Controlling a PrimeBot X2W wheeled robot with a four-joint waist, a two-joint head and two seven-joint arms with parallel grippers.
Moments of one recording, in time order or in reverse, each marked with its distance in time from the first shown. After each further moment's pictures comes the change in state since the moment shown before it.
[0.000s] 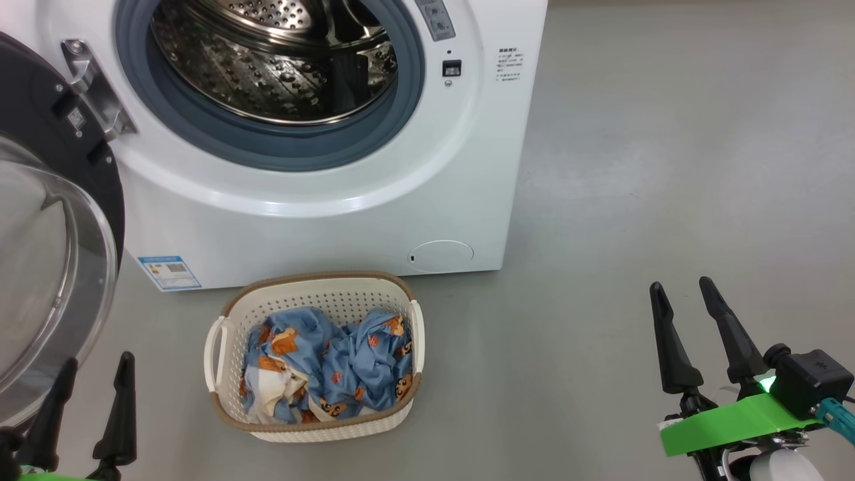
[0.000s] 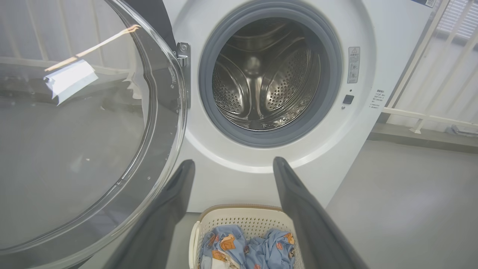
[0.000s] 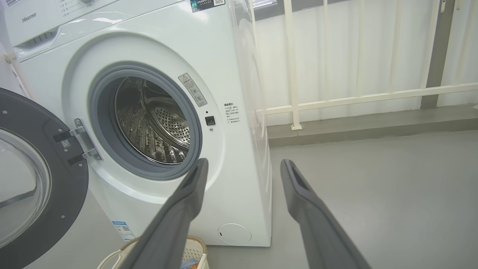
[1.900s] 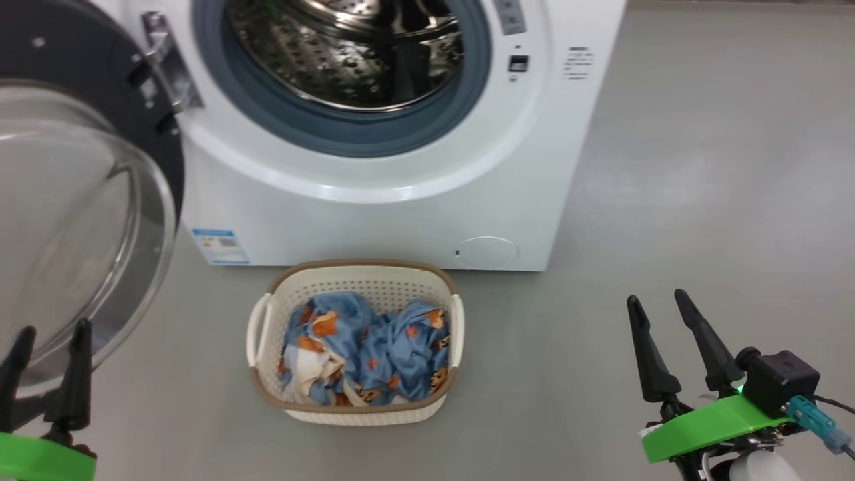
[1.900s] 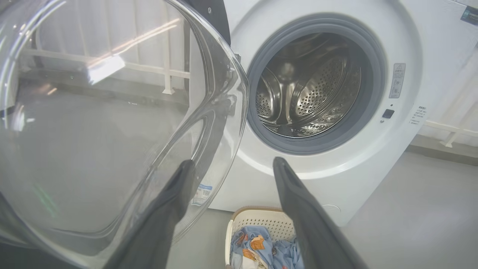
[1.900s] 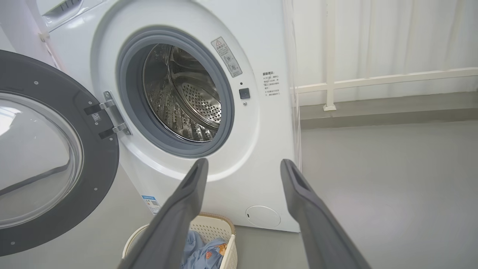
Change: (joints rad) left arm -0.147 0.171 -0.123 0.132 -0.207 0.043 0.000; right arm -0.024 0.016 0.041 0.085 -0.007 0.000 0.000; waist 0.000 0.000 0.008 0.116
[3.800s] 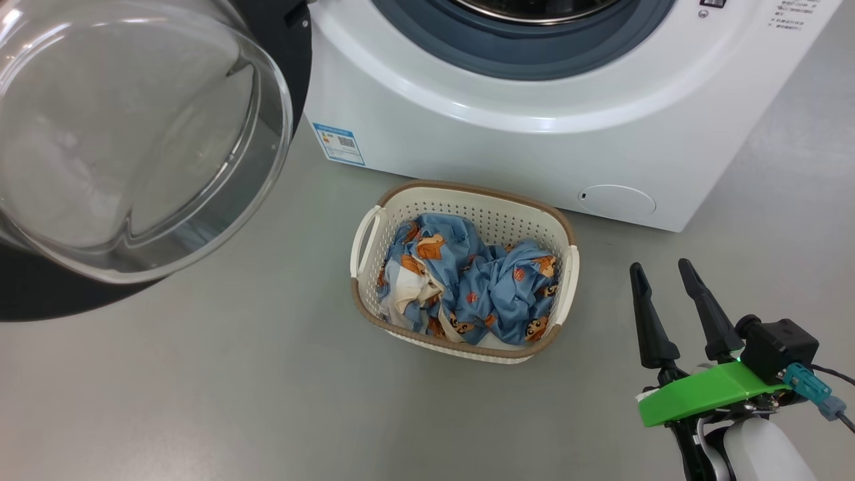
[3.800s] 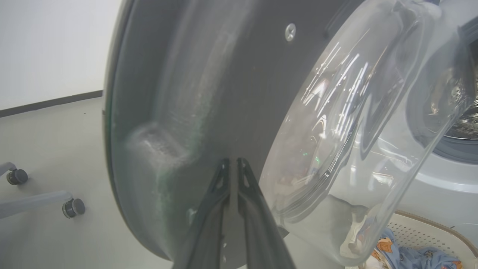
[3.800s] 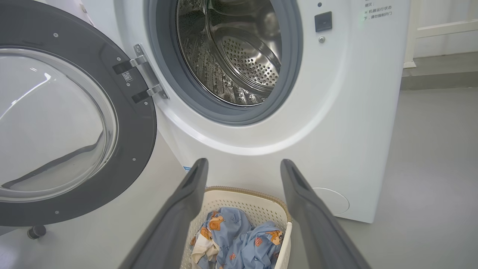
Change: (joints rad) left arm -0.557 0.182 -0.318 0.558 -0.212 -0.053 0.054; right arm -0.091 0.028 -0.037 0.061 -0.020 0.000 0.000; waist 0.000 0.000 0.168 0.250
